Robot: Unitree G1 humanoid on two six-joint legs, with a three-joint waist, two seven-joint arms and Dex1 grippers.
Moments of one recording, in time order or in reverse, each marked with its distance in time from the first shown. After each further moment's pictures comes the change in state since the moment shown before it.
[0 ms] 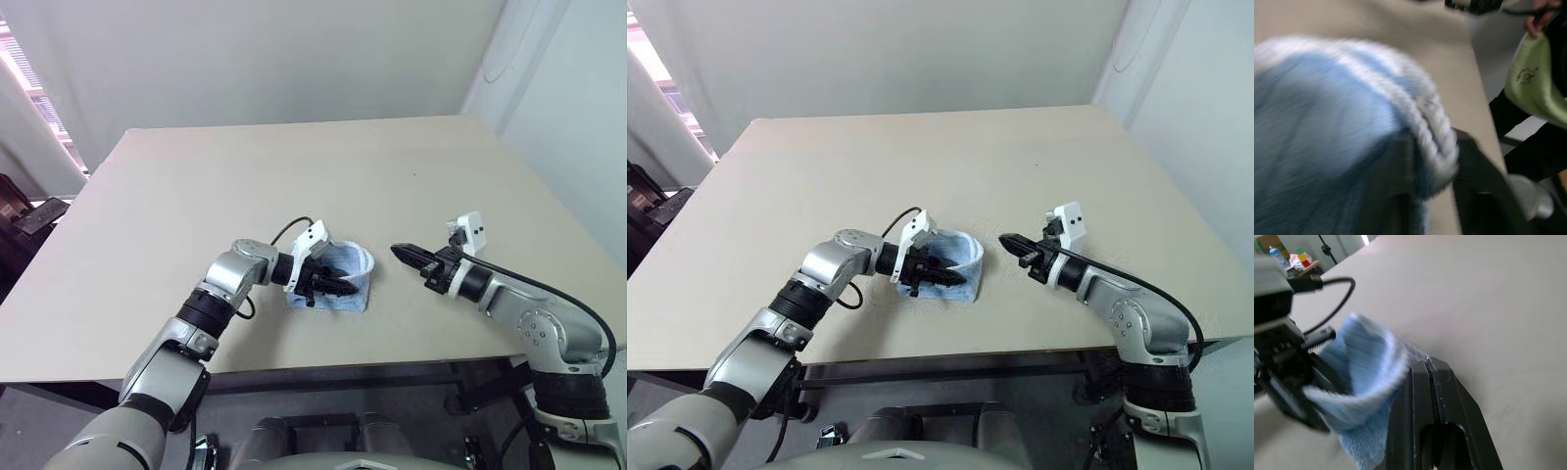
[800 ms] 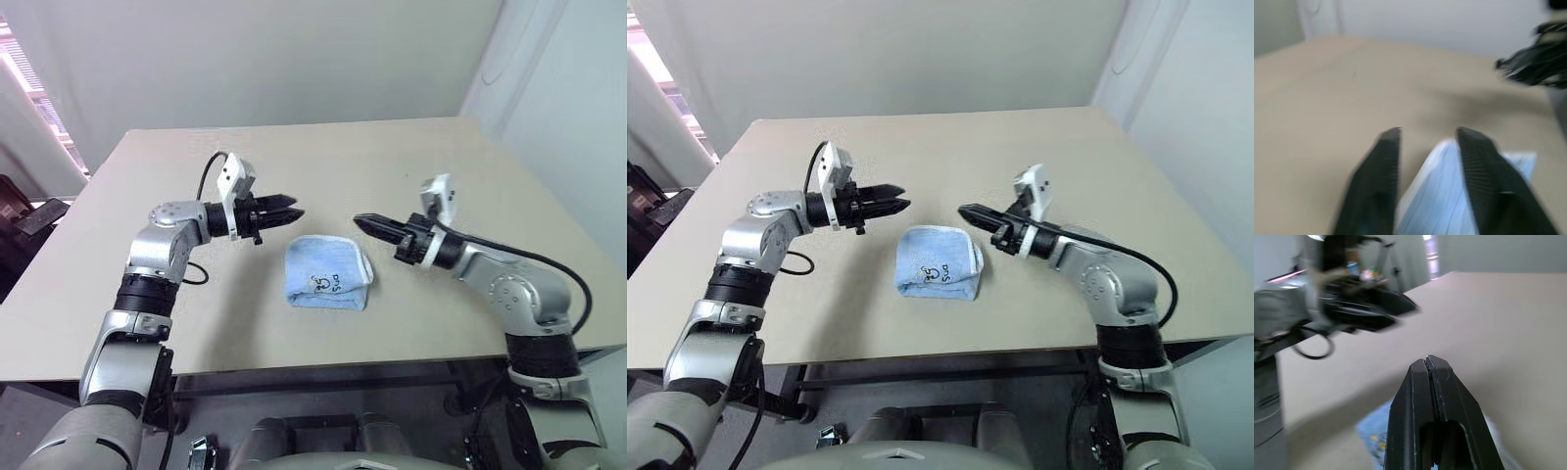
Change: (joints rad) left arm -0.018 0.172 0.329 0.054 -0.042 -0.209 0.054; right arm -0.204 0.060 0.174 0.079 -0.001 -0.090 0.161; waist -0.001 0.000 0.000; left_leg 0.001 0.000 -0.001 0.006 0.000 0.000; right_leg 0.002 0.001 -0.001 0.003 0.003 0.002
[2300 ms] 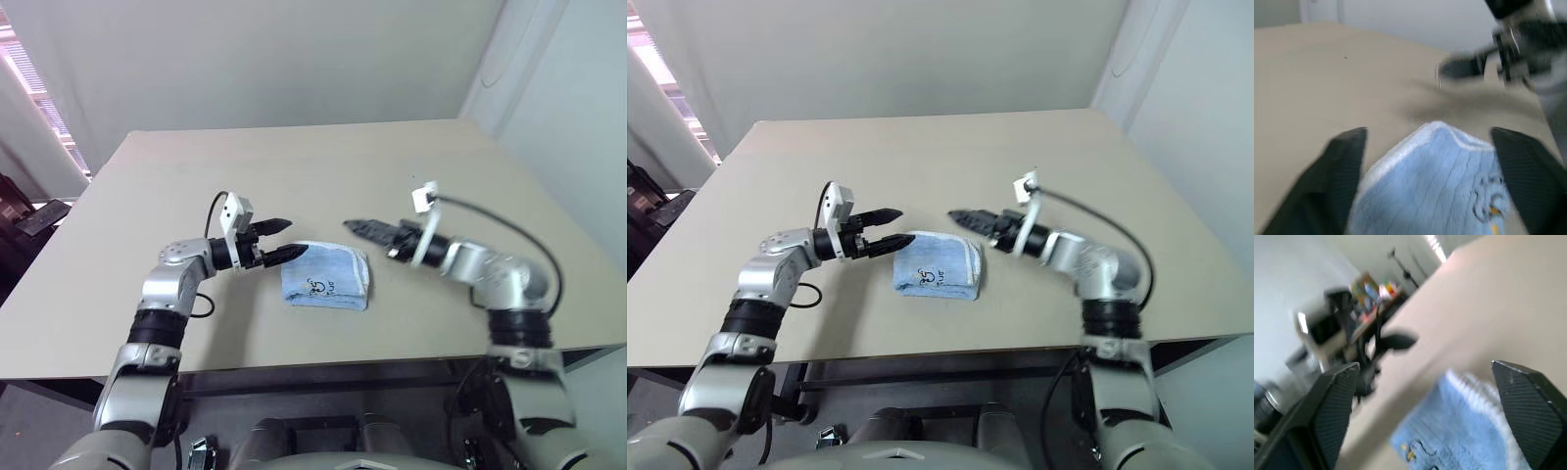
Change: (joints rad) left arm 0.247 -0.044 0.063 -0.177 -0.007 -0.025 -0.016; right arm -0.196 0.010 -0.300 0.403 0.165 0.432 -0.052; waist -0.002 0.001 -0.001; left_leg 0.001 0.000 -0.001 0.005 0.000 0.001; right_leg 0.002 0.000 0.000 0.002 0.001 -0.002
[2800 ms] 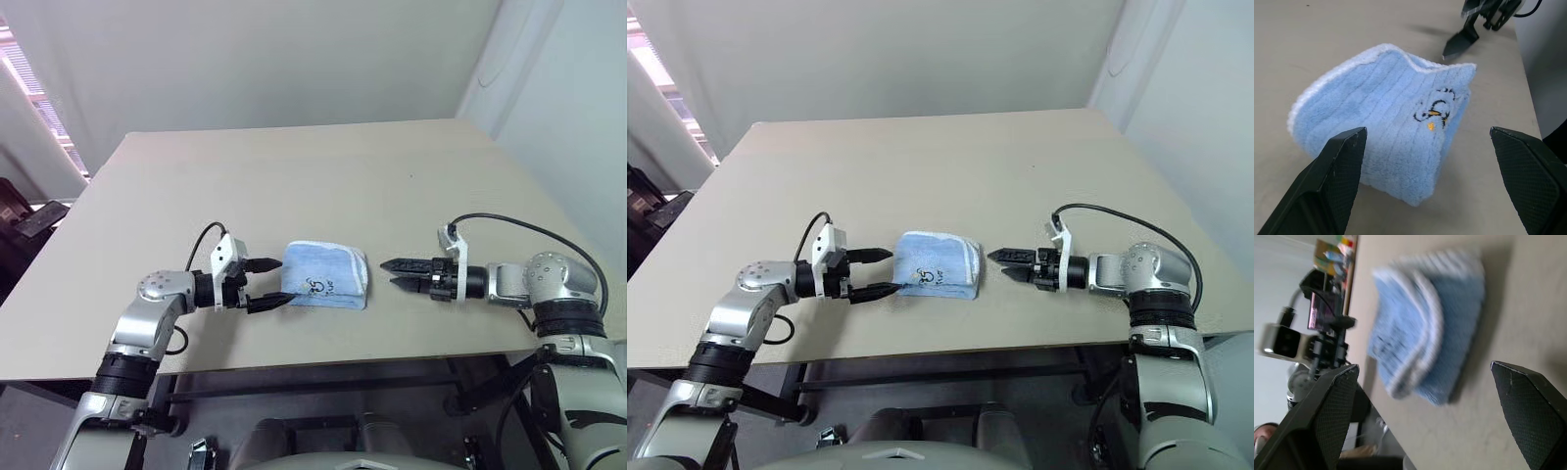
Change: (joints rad) left arm 0.172 0.096 -0.080 -0.170 0.027 -0.026 -0.021; right arm 0.042 -0.138 0.161 0.251 -0.034 0.291 0.111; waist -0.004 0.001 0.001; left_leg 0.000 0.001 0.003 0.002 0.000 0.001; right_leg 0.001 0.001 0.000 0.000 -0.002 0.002
